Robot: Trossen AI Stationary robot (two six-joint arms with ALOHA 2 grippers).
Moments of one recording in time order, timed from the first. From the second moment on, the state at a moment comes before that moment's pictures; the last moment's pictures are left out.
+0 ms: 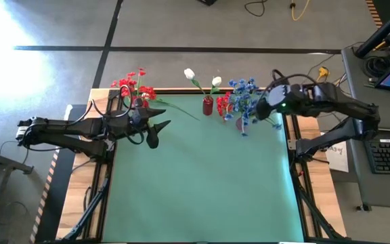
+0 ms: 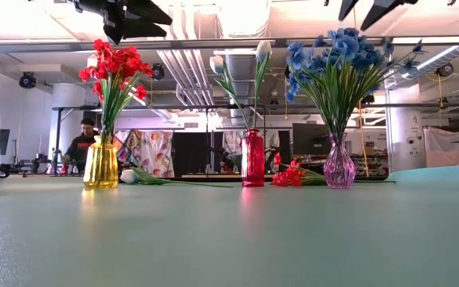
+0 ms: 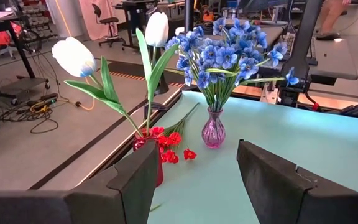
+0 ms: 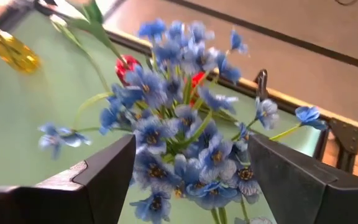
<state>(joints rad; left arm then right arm) 0.01 0.89 0.74 -0.05 -0.44 -0.07 -0.12 1.20 1.60 -1.40 0.55 0.81</state>
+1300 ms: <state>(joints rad) -0.01 0.90 0.90 -0.27 -0.33 -0.19 -0.87 1.52 1.88 -1.36 0.25 0.14</state>
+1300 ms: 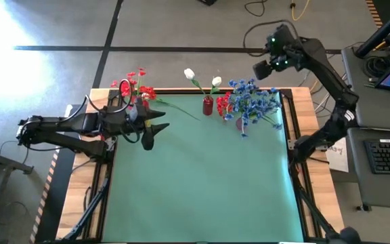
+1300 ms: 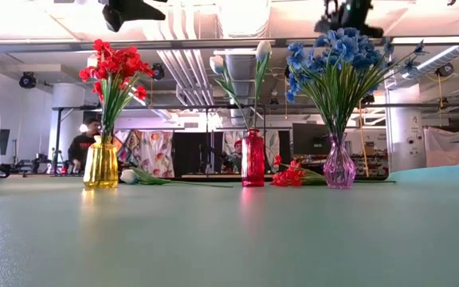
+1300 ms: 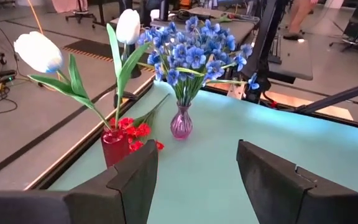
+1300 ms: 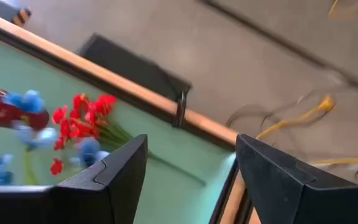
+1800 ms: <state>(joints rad) -0.01 0.88 0.90 -0.29 -0.33 -0.19 -1.09 1.54 1.63 -1.20 0.06 0.13</state>
